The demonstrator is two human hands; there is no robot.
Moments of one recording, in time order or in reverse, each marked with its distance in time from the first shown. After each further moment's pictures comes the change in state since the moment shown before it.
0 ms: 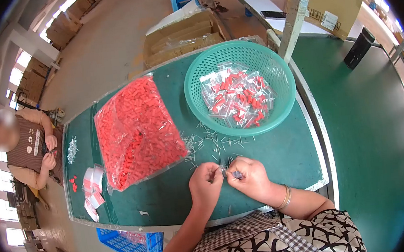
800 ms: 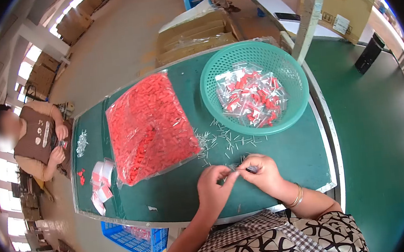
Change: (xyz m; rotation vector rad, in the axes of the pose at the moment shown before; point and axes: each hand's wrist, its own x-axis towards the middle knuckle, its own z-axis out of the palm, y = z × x) left_hand -0.005 0.011 -0.019 0.220 -0.032 0.202; right_hand 0.001 0.012 -0.003 0.226 -0.079 0.166
